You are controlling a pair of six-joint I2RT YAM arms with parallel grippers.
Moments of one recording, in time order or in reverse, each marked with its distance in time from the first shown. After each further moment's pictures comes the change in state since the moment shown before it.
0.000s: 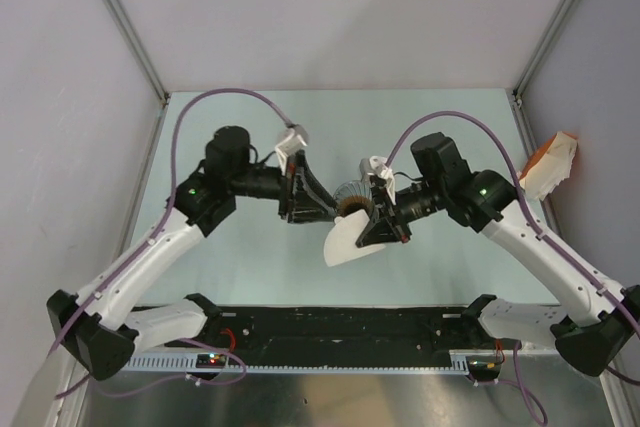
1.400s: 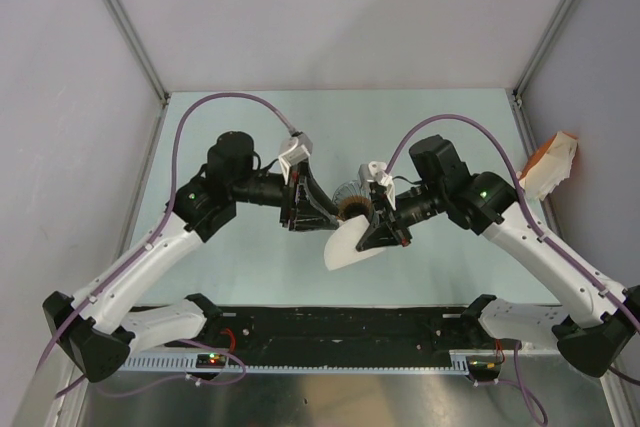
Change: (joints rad) left arm -0.008 -0.042 -0.002 -0.041 -0.032 0.056; right arm 0.023 -0.019 0.000 -0.034 0.006 -0.063
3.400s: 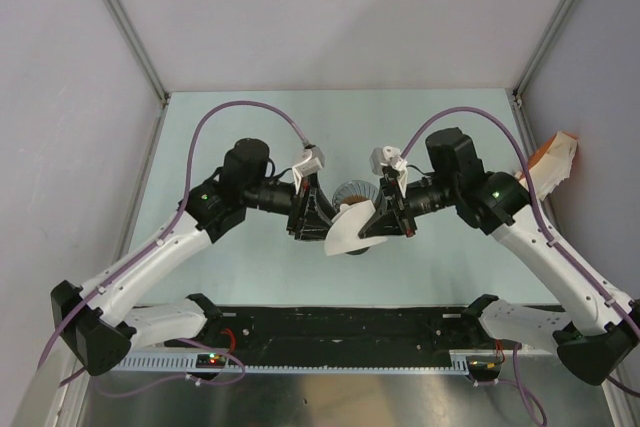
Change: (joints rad) left arm -0.042 0.034 -0.043 -0.039 -0.021 0.062; right arm -0.068 -0.033 0.000 0.090 -0.035 0.097
